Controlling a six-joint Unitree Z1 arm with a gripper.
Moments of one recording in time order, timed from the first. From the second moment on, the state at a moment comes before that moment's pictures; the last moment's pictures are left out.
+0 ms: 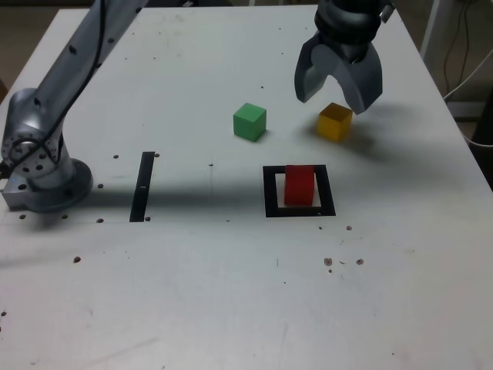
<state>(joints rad) 0.23 2.33 -2.11 1.48 0.20 0.89</state>
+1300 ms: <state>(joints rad) 0.22 2.39 -2.07 1.45 0.23 0.80</state>
